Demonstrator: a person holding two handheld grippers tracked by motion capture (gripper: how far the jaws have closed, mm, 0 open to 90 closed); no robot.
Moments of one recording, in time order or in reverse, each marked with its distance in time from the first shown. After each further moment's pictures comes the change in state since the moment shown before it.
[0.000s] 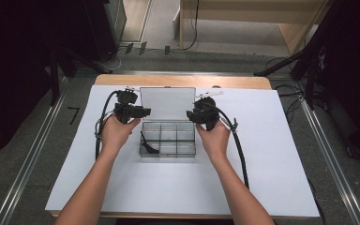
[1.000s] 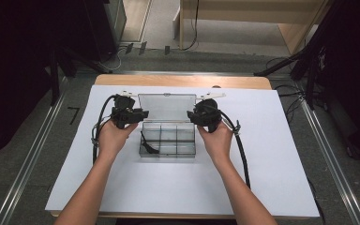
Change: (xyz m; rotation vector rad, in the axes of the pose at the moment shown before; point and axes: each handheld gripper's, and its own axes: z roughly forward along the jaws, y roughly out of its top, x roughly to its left) left arm -0.001 -0.015 -0.011 -0.065 -0.008 0.070; right arm 0.004 -0.003 -0.016 -0.043 0.007 -0.058
